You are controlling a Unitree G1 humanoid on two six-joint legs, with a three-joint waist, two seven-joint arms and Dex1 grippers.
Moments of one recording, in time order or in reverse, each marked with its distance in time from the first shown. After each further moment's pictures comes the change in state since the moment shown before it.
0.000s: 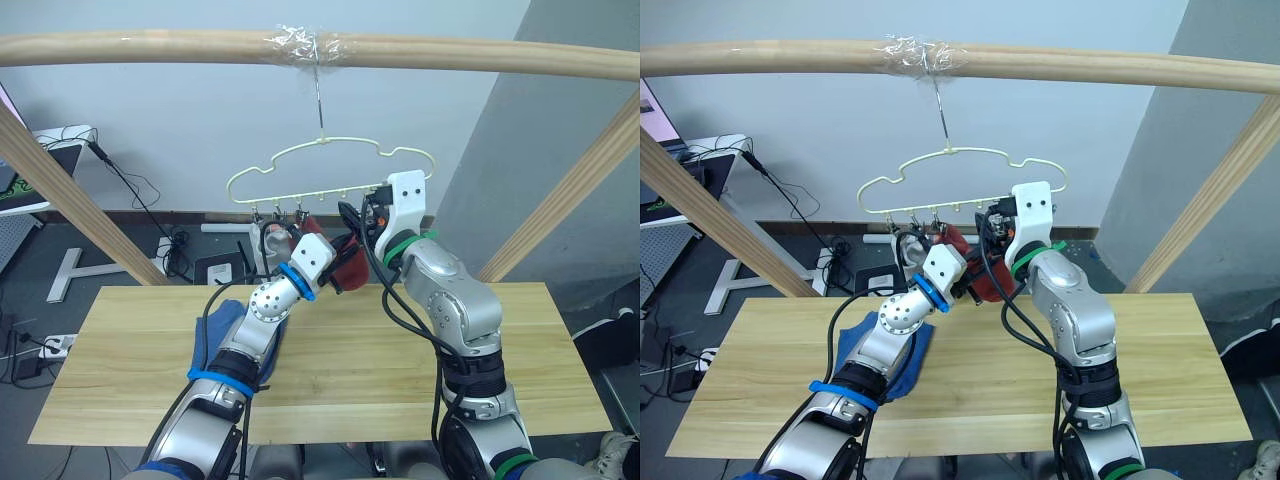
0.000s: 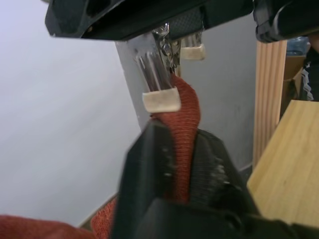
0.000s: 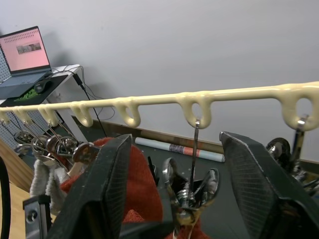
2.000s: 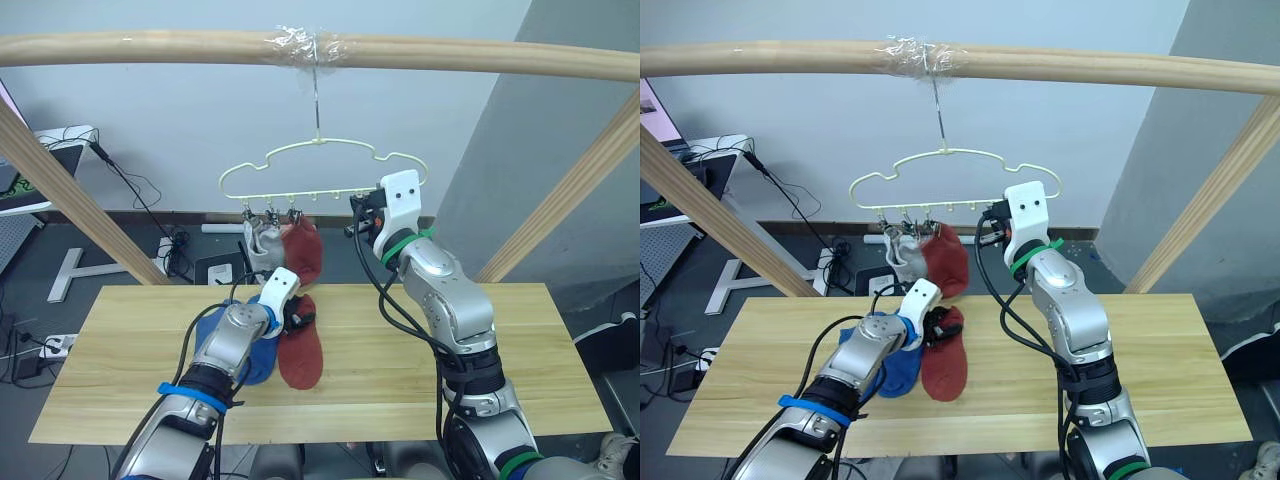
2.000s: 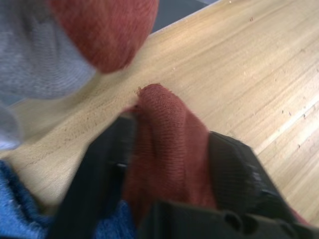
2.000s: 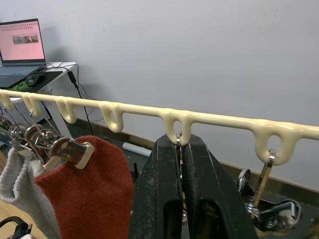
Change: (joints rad) left arm 0.103 0.134 -0.024 -0.064 -0.062 0.847 -0.188; right arm -0.007 -0.028 0.045 0.073 -0.088 -0.136 0.041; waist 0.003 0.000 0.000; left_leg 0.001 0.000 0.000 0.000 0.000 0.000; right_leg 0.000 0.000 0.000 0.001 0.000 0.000
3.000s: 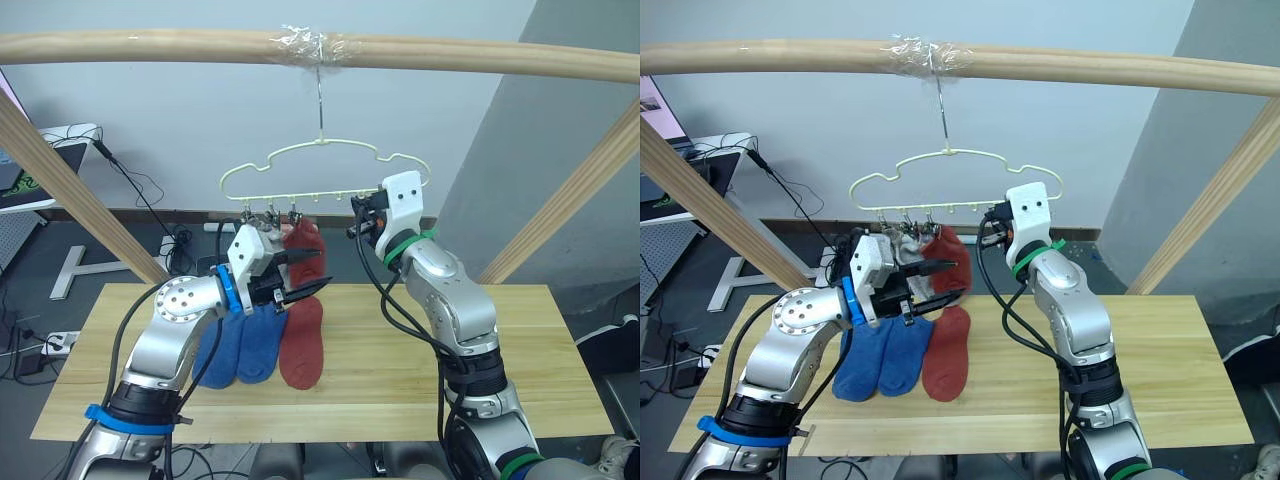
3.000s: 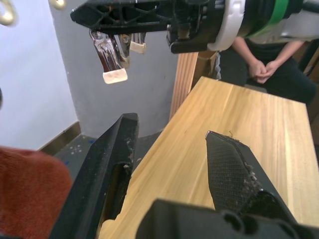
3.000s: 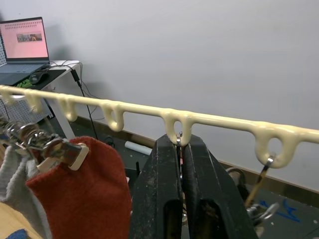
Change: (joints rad) left arm 0.129 0.191 0.164 -0.587 -0.305 -0.242 -0.266; right arm 0.008 -0.006 -0.006 -0.008 -0.001 0.004 0.014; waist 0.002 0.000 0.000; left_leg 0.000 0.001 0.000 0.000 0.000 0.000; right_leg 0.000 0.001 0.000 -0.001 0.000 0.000
